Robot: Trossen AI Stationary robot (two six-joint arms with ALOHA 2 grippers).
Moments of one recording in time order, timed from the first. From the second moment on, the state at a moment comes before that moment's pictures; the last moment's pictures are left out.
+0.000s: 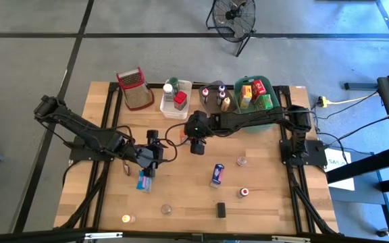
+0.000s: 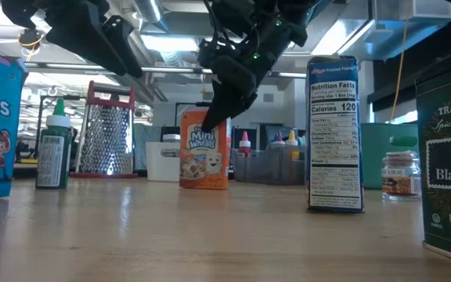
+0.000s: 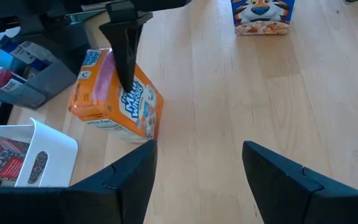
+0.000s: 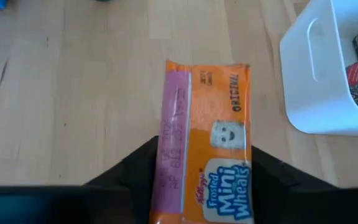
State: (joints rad) left arm -0.39 1.19 0.81 -0.47 -0.48 -0.11; right arm -0.03 1.95 1.44 -0.42 0.09 -0.04
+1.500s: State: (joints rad) left arm -0.39 1.19 0.81 -0.47 -0.44 -0.11; right arm -0.06 1.40 1.34 -1.38 0.68 0.78
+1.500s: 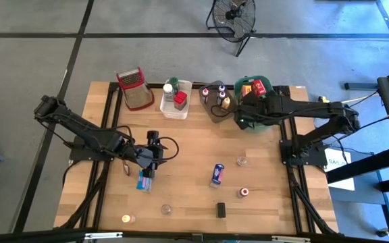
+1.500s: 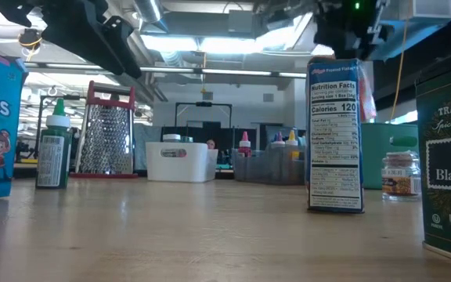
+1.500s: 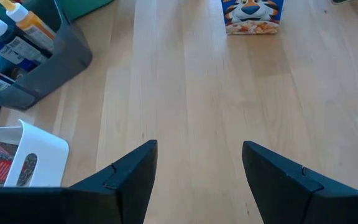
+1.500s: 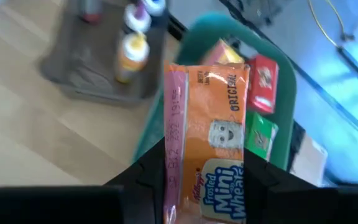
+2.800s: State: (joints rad) left arm -0.39 1.19 0.81 -0.47 -0.45 -0.12; right arm -0.30 1.40 0.94 -1.03 0.68 0.75
